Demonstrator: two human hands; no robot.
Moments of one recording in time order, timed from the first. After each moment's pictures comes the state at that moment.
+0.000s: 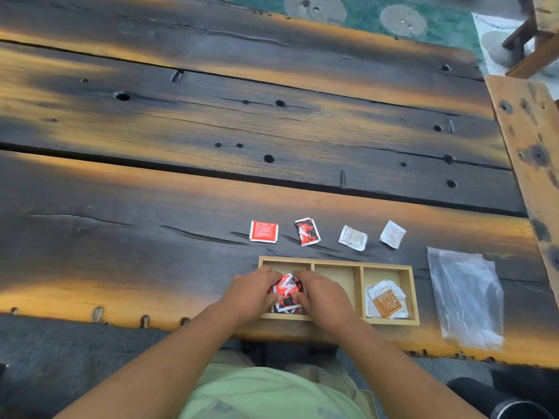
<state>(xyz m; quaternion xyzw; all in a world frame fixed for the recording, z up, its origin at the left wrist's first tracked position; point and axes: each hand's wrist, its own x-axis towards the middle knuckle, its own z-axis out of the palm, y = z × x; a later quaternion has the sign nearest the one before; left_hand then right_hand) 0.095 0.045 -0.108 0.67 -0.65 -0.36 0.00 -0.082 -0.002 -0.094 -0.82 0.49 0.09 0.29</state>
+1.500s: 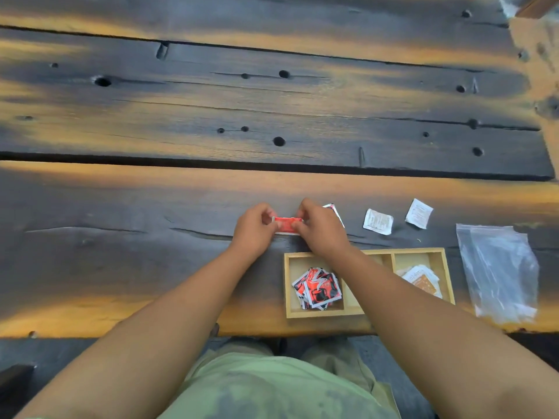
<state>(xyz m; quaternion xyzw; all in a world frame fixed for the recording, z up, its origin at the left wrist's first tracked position) 0.167 -0.041 -0.125 0.75 -0.43 -0.42 0.26 0.011 -0.088 -0.101 -0.75 0.58 -0.03 0.33</state>
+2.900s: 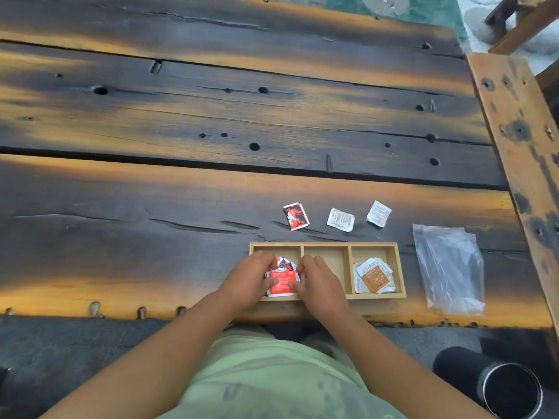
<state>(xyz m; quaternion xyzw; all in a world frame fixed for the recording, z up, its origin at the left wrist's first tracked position) 0.084 0.050 -0.098 0.68 -0.62 -0.38 0.09 -0.093 0.019 -0.092 -0.73 0.59 0.04 0.34</state>
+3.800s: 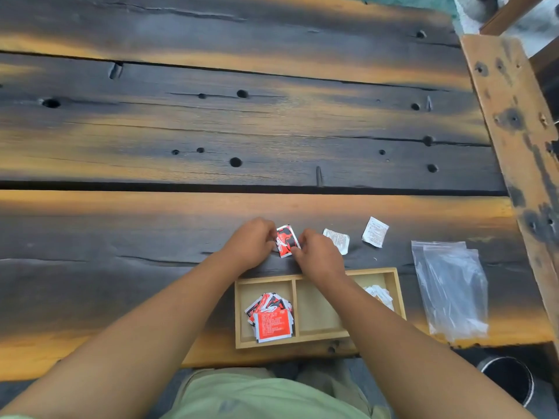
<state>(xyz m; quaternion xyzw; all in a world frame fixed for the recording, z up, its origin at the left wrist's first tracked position) 0.102 -0.101 -0.114 0.66 -0.65 -0.37 0.06 -0.069 -0.109 -0.105 -0.68 0.66 0.05 0.32</state>
